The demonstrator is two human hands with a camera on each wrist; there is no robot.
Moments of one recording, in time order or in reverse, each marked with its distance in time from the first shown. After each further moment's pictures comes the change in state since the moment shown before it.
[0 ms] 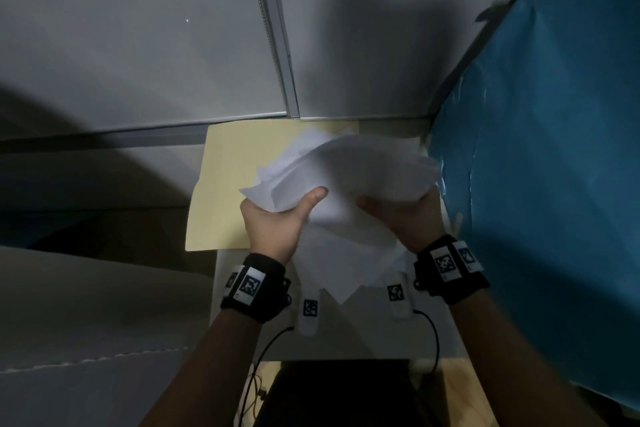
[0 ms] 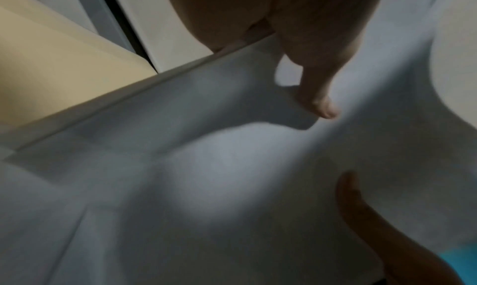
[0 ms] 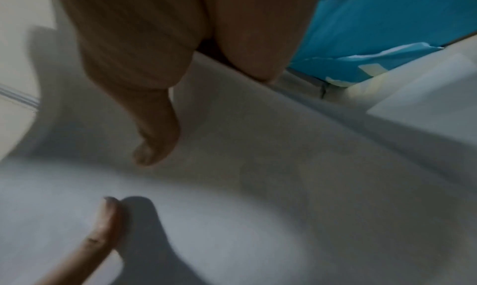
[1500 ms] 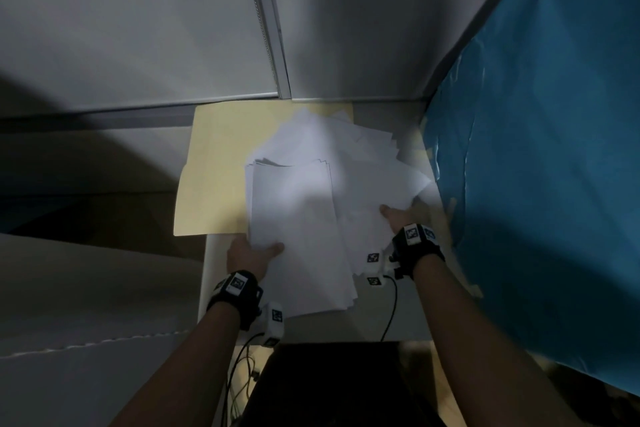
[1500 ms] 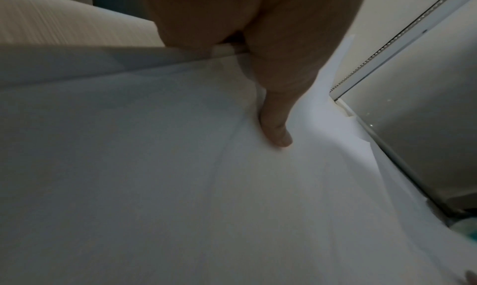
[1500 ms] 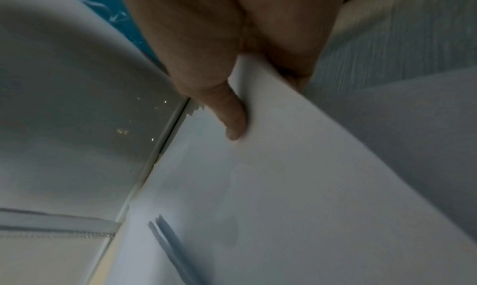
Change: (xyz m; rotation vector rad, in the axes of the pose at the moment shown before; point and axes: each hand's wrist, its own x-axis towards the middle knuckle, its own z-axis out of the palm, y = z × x) left_hand 0.002 -0.146 -0.073 0.586 -0.040 -0.521; right_hand 0.031 0.147 -0.011 -0.318 0.220 0.661
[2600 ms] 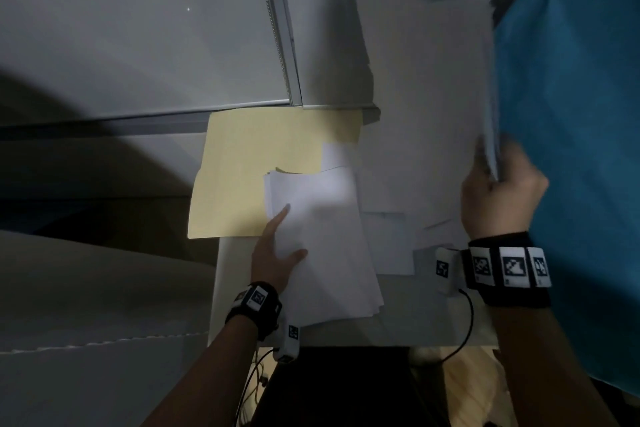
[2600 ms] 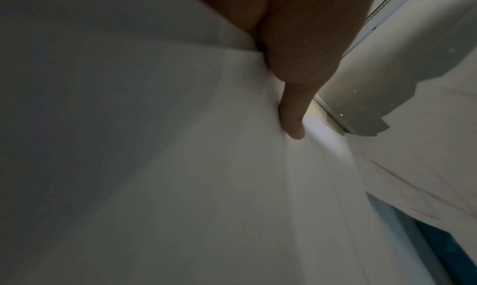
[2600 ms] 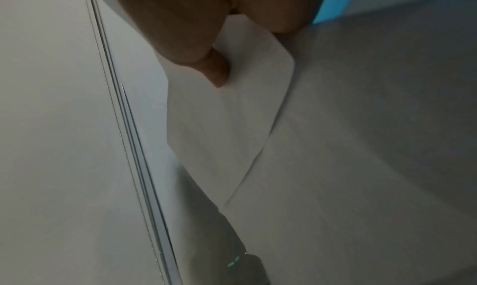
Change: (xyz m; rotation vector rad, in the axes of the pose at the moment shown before) left_hand -0.023 -0.002 0.004 -0.120 -0.160 0.530; right_hand -0.124 -0.107 -0.117 -0.037 0.587 -1.056
